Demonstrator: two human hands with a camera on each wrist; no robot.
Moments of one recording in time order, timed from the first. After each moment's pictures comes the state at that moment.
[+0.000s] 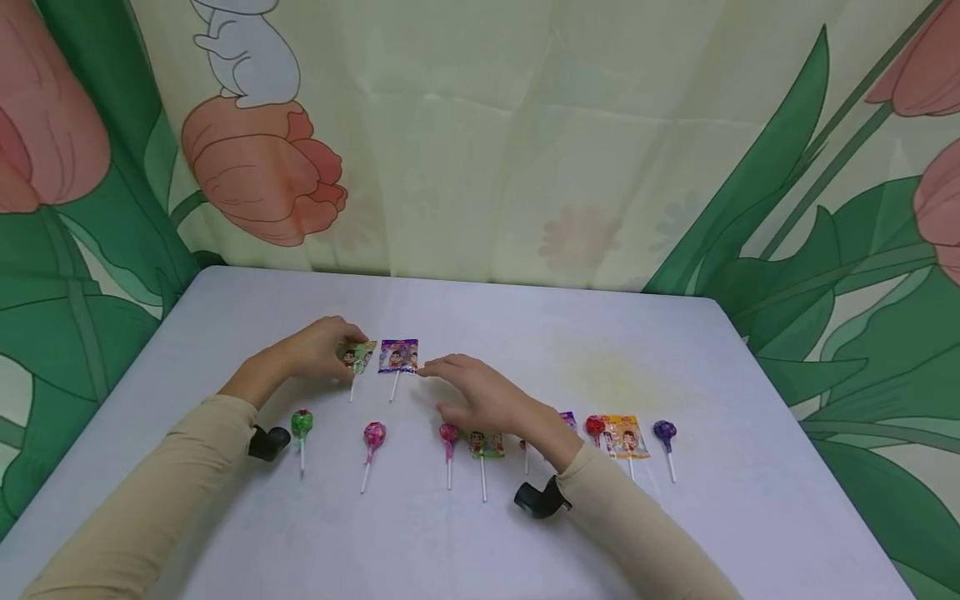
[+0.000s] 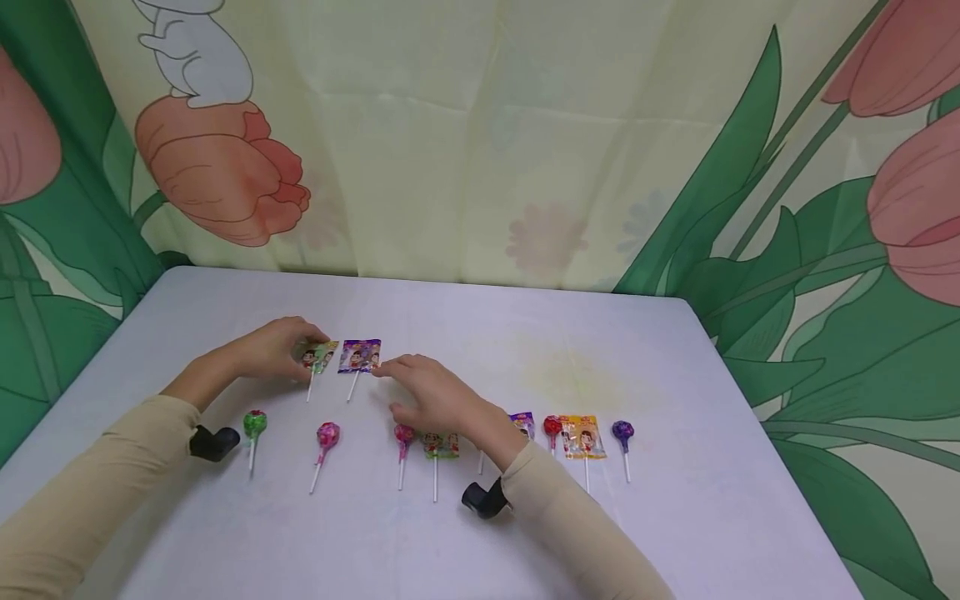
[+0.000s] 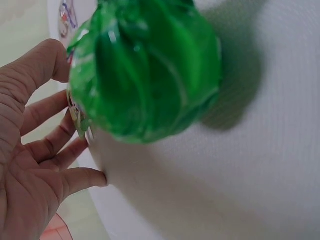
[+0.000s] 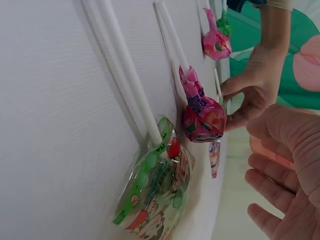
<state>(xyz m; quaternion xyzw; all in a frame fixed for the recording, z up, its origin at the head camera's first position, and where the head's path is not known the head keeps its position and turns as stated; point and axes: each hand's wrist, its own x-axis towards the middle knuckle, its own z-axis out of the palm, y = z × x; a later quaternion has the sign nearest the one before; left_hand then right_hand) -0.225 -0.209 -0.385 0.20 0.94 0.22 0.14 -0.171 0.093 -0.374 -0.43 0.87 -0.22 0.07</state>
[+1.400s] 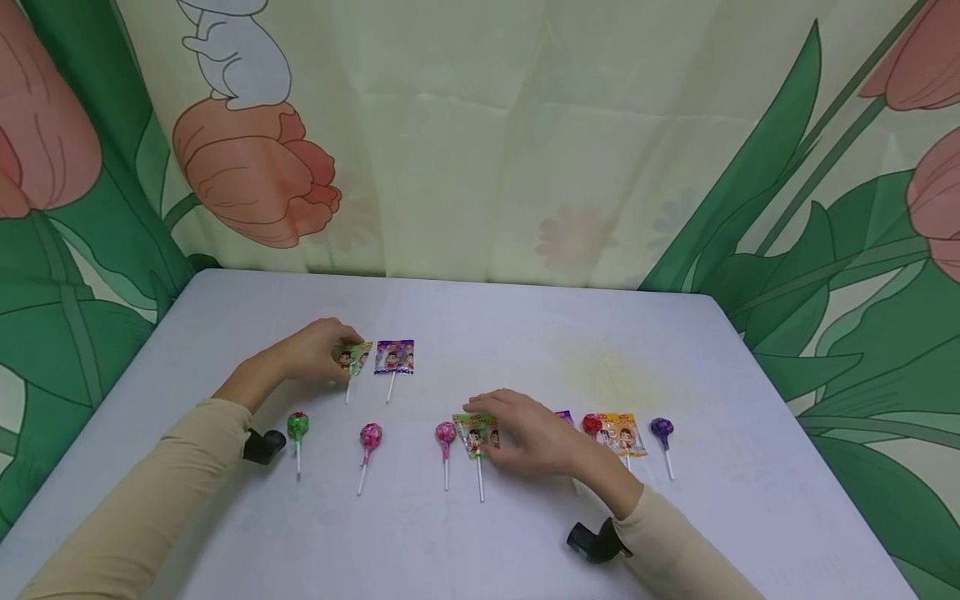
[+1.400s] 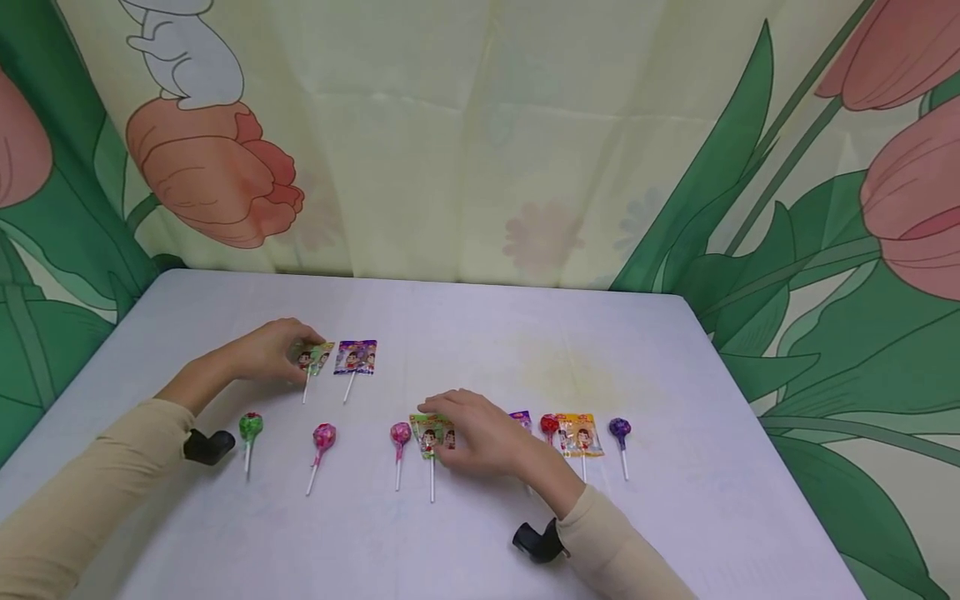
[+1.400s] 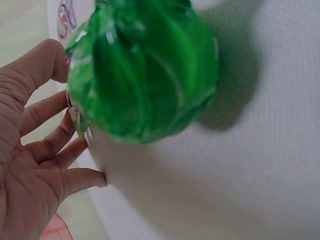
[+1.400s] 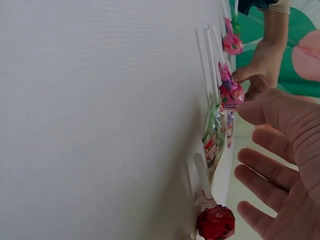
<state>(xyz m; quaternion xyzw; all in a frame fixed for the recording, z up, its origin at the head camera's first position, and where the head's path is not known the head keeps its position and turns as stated) -0.222 -0.206 -0.382 0.19 0.94 0.22 0.15 -0.127 0.158 -0.382 -0.39 0.89 -0.23 0.09</state>
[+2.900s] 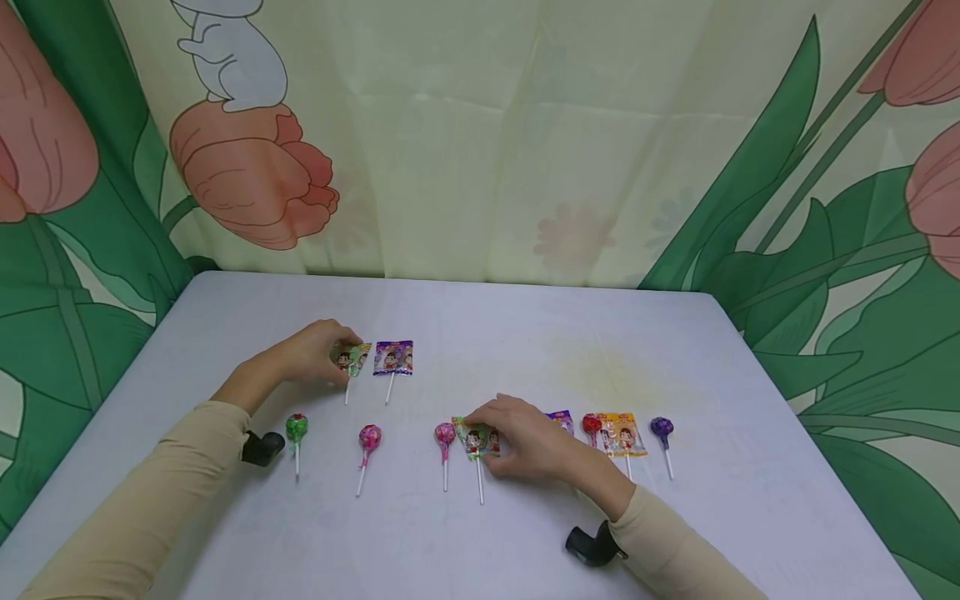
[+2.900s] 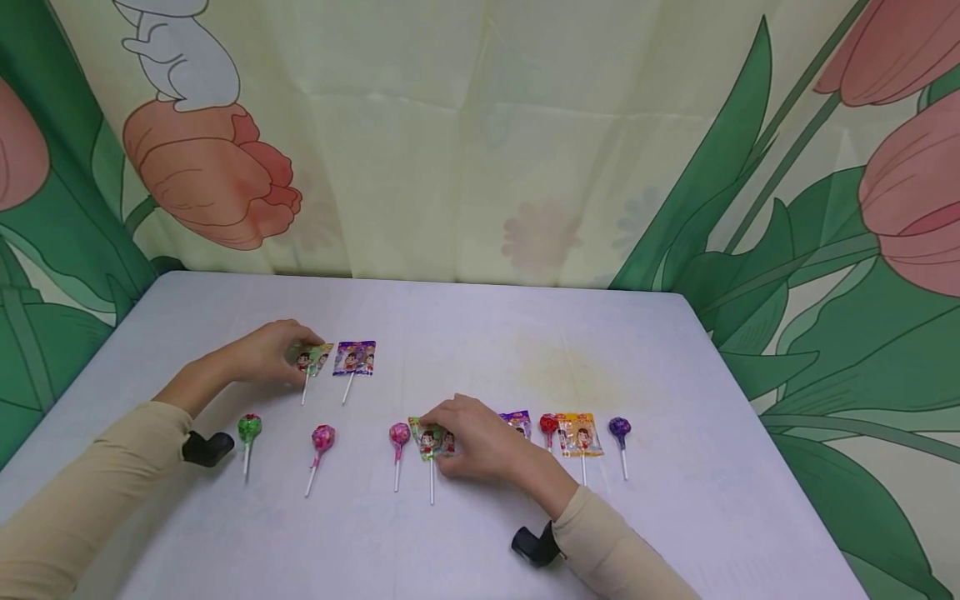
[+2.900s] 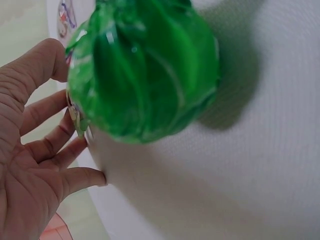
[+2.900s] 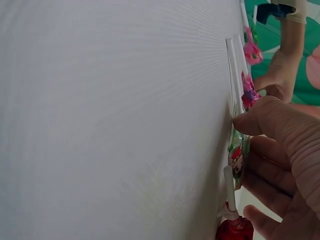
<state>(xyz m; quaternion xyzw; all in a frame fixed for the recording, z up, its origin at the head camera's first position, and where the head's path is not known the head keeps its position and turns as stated) -0.224 -0.208 -0.386 0.20 0.94 0.23 0.14 -0.128 0.155 -0.394 -0.40 0.89 -0.20 0.08</state>
